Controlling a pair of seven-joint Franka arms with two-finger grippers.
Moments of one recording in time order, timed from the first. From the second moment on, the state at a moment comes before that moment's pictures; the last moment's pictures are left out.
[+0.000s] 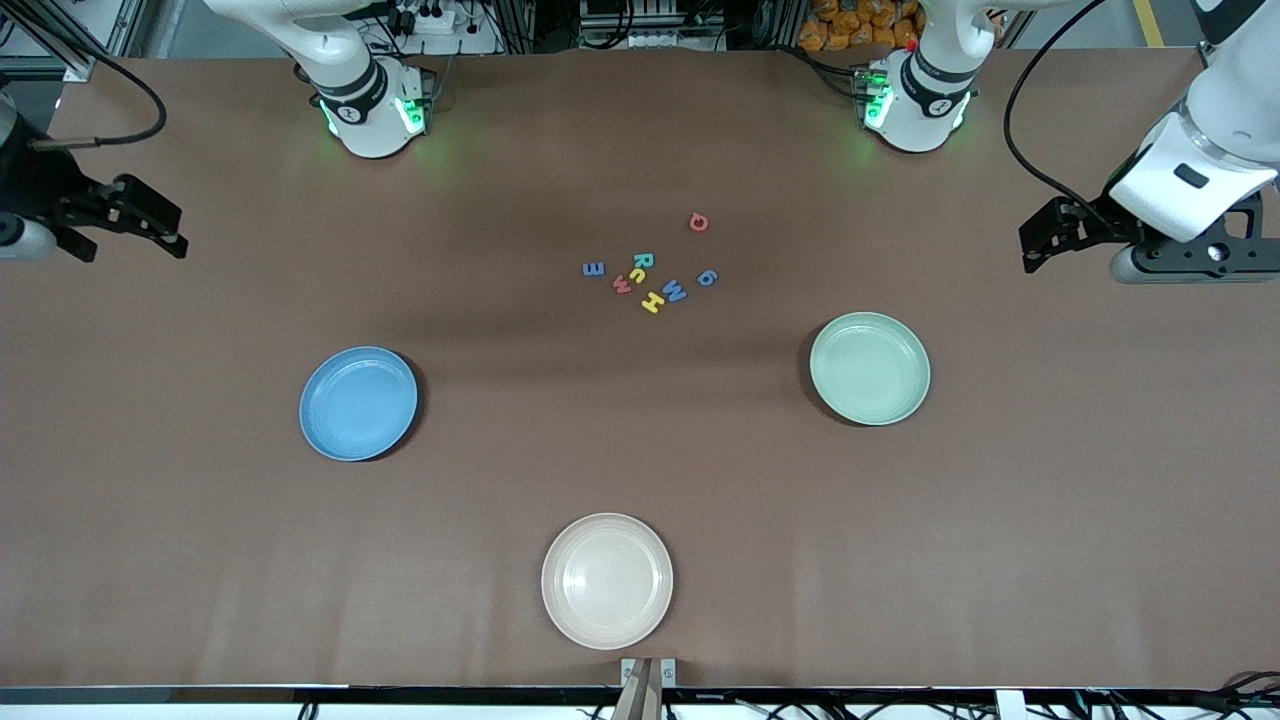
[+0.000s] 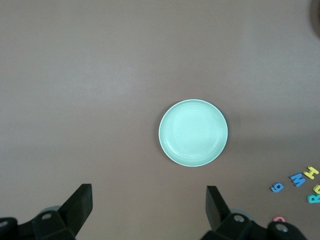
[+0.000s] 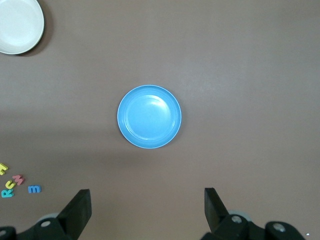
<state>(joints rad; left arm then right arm) -0.08 -0.03 -0.09 -1.64 0.04 1.63 -0.14 0.10 -0.07 -0.06 -1.60 0.00 1.56 0.01</state>
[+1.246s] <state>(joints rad) -0.09 0.03 -0.14 -1.69 -0.07 1.57 -0.17 0.10 -0.01 -0.05 -1.66 0.00 1.55 0.01</state>
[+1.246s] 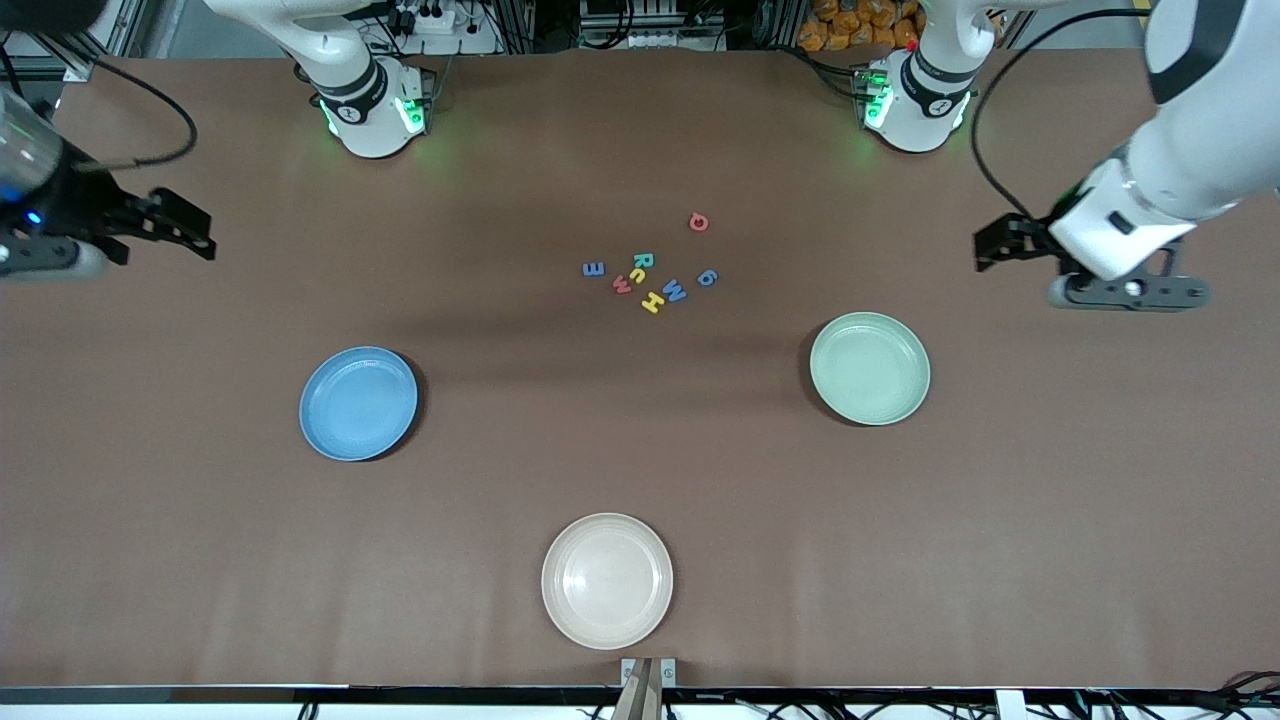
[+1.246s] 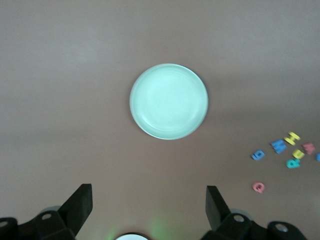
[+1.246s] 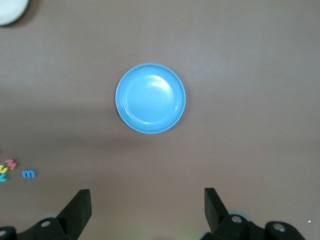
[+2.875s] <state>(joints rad) -0.43 0.49 -0.41 -1.88 0.22 2.32 -0.70 0.11 0.17 0.10 -1.76 0.00 1.77 0.13</state>
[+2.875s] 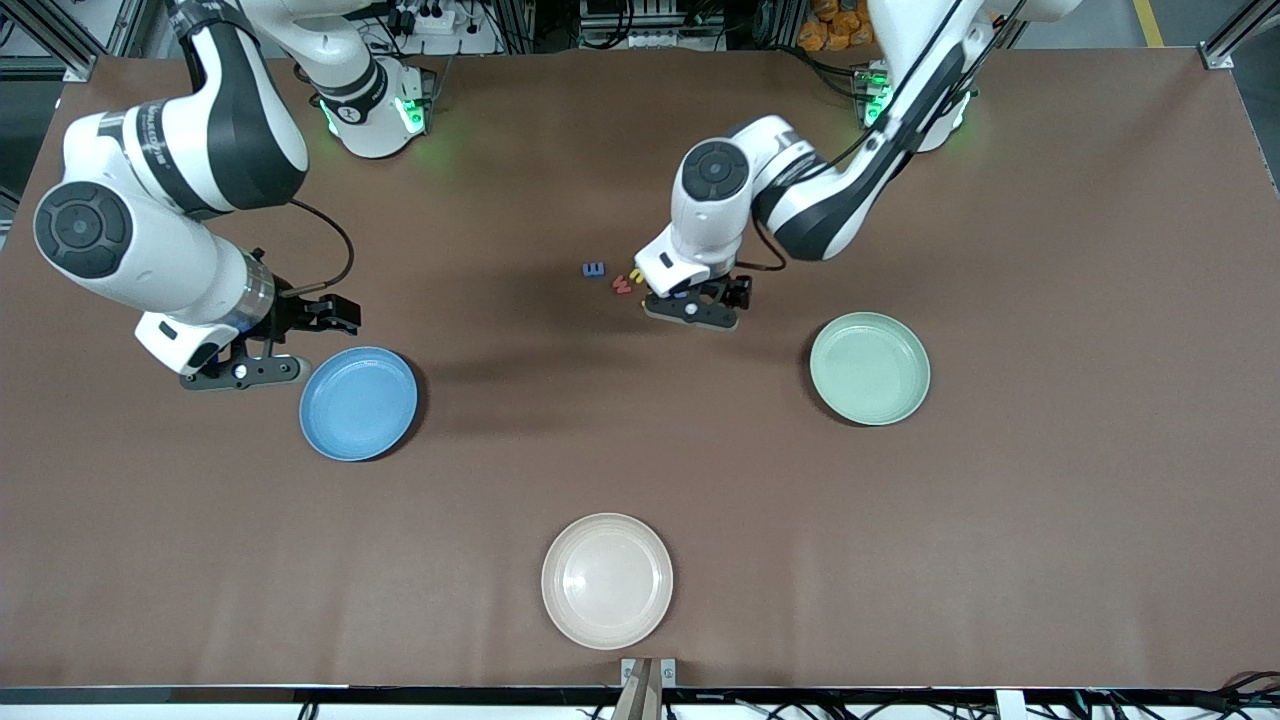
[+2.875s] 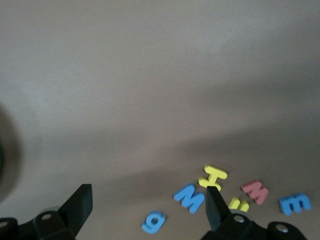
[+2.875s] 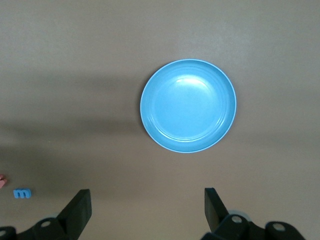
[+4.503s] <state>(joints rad) -0.54 0.69 -0.40 -1.82 0.44 2.44 -0.77 0.11 0.19 0.13 -1.77 0.00 1.78 0.23</state>
